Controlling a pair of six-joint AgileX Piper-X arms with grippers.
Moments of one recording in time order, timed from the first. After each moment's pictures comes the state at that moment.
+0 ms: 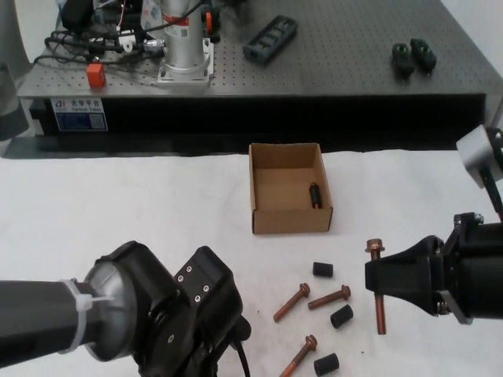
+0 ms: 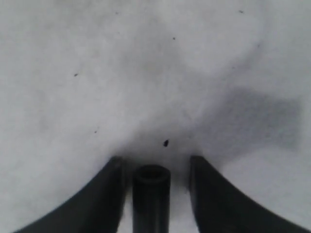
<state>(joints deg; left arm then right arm) -45.3 90.6 -43.6 41.5 2.9 -3.4 11.2 46.4 -33.7 31.6 -31.4 18.2</state>
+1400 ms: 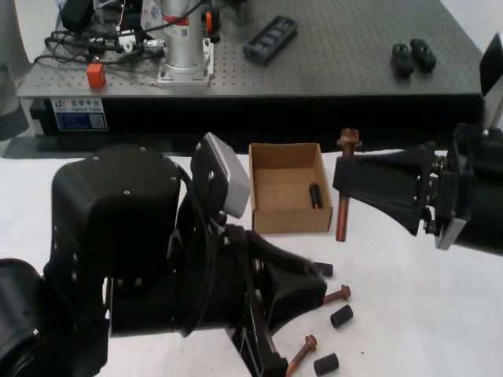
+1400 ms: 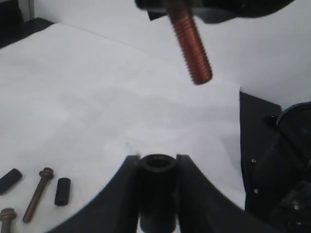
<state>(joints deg) -45.0 65.0 -35.4 -9.9 33.2 -4.9 17.9 46.4 -33.7 1.6 -36.0 29.1</state>
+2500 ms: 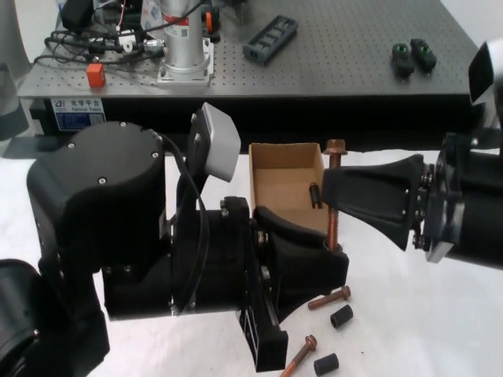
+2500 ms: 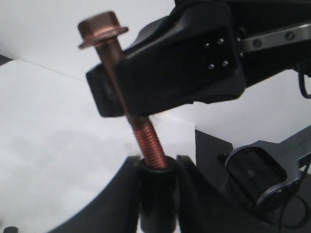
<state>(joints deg) -45.0 65.0 -35.4 -16.8 38.2 -13.6 21.8 46.4 -33.7 2.1 -33.8 27.9</state>
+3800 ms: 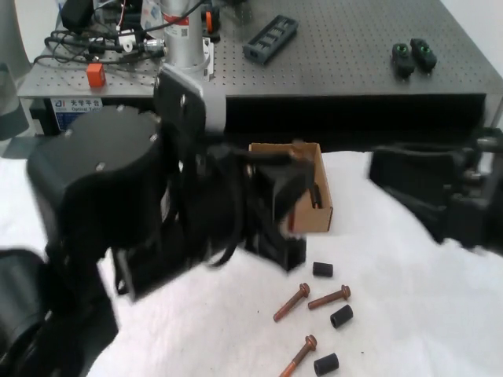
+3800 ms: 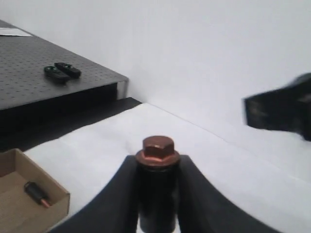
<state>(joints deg) -43.9 68.6 -38.8 -20.4 11.6 -12.0 23.0 43.3 -33.7 6.4 -22.5 18.1</state>
